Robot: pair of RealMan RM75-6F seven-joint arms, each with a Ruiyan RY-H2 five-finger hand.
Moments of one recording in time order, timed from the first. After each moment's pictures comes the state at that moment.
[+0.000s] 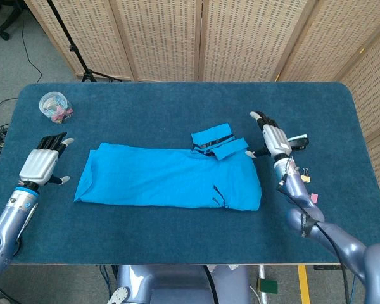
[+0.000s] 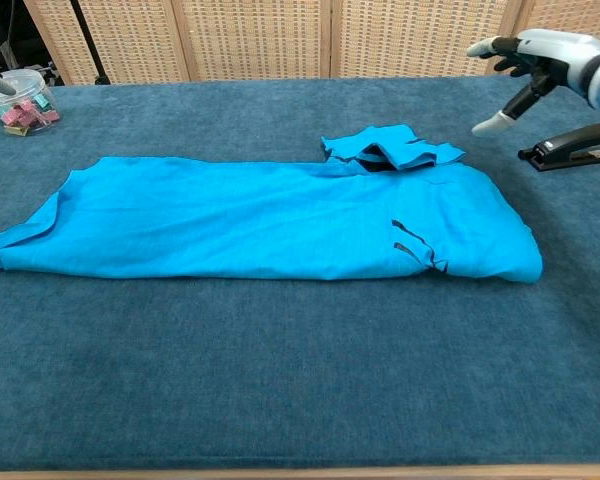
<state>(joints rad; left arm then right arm) -0.55 -1.29 -0.12 -1.24 1.28 0.96 -0.07 0.77 -1.57 0.39 -1.02 -1.08 0.70 0.25</state>
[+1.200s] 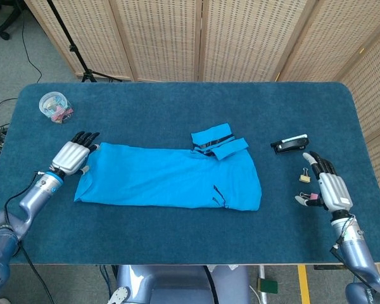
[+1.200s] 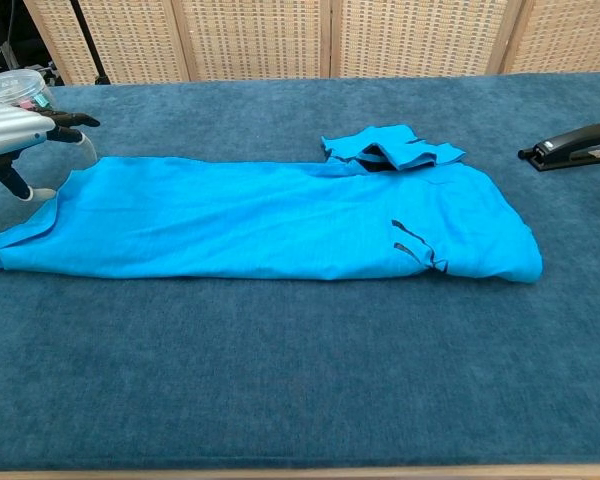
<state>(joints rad) -0.73 -1.77 0.12 -0.25 1.68 0.95 -0.65 0.35 -1.24 0.17 -1.46 -1.29 1.12 0.27</state>
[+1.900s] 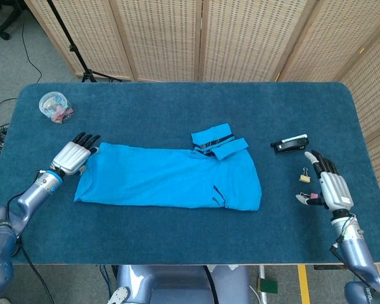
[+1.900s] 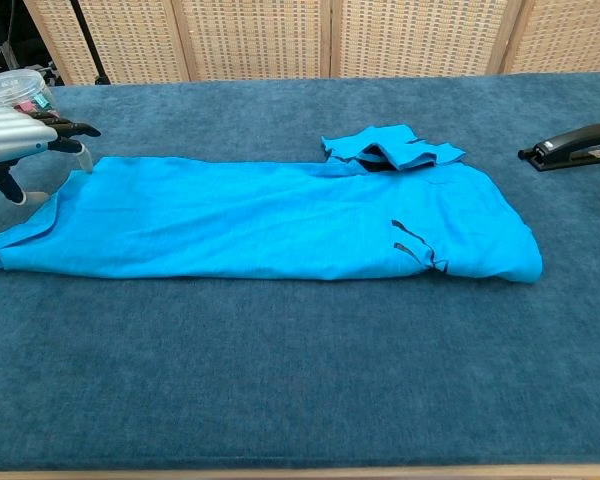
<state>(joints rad) -0.74 -1.78 0.18 -0.17 1.72 0.93 -0.63 0.35 -1.25 0.18 -1.46 -1.26 1.12 0.25</state>
